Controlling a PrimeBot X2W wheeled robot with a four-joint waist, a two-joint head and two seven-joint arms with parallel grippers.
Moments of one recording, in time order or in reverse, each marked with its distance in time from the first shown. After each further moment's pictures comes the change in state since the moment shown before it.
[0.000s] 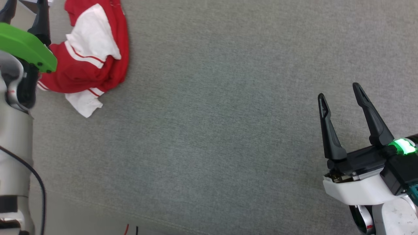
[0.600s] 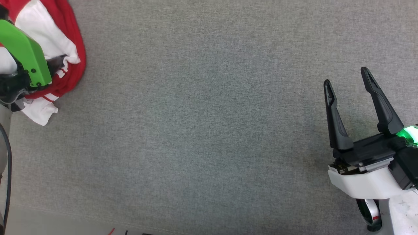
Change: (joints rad) left arm -0.127 0.150 -0.299 0.179 -0.328 0.000 0.663; right arm -0.055 -0.022 -0.001 -0.030 -0.012 0.000 0.000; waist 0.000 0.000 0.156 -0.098
